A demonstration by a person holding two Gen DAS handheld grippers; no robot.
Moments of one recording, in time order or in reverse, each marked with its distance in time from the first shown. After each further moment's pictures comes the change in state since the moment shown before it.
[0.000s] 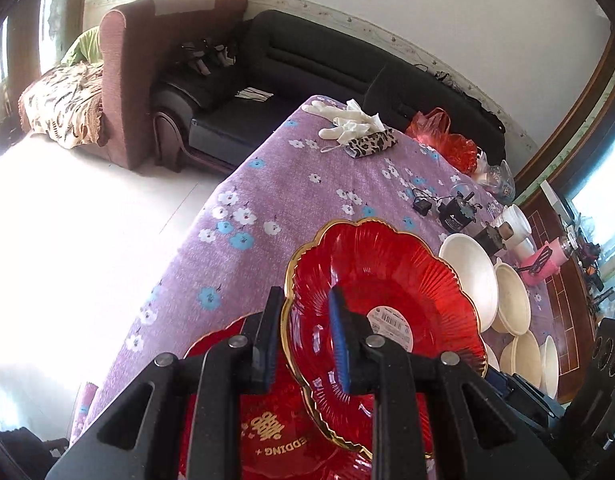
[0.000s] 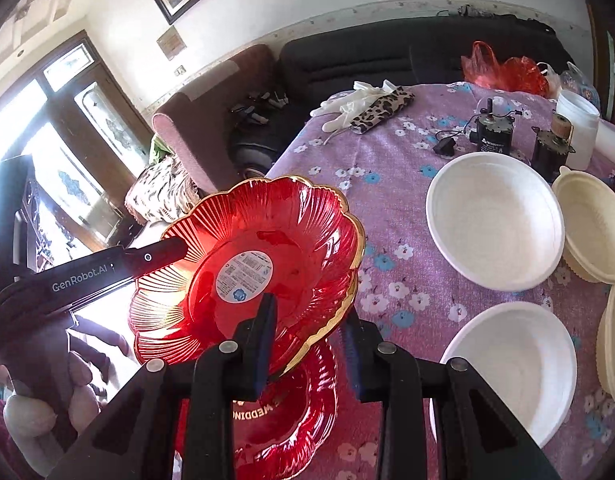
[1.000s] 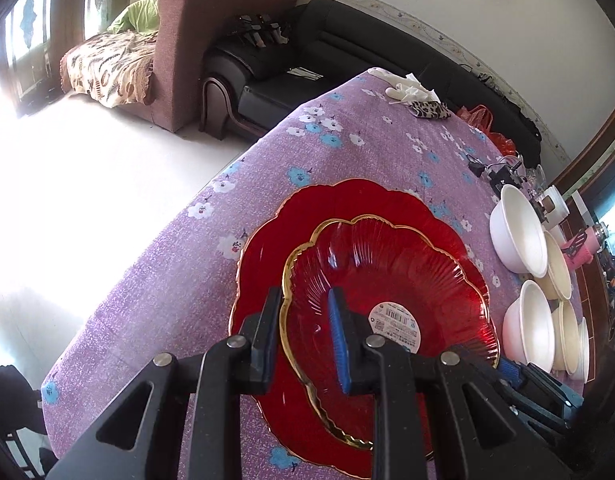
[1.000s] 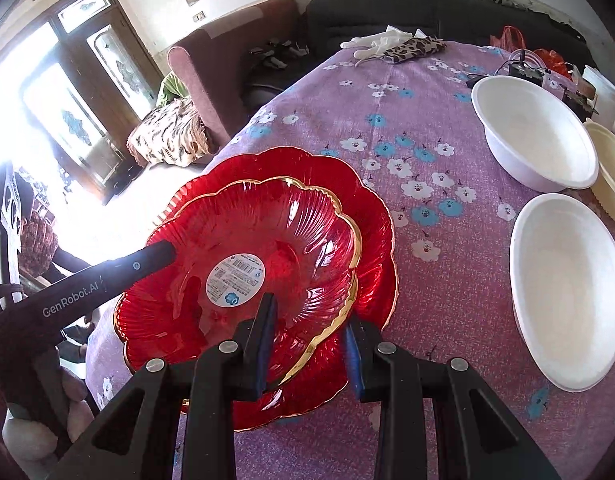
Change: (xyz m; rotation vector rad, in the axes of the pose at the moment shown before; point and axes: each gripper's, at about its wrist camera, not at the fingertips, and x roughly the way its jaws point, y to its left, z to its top) left arm 0.012 0.059 -0.104 -0.107 0.019 0.108; right arm 0.043 0.023 -0.082 -0.113 0.143 -0.021
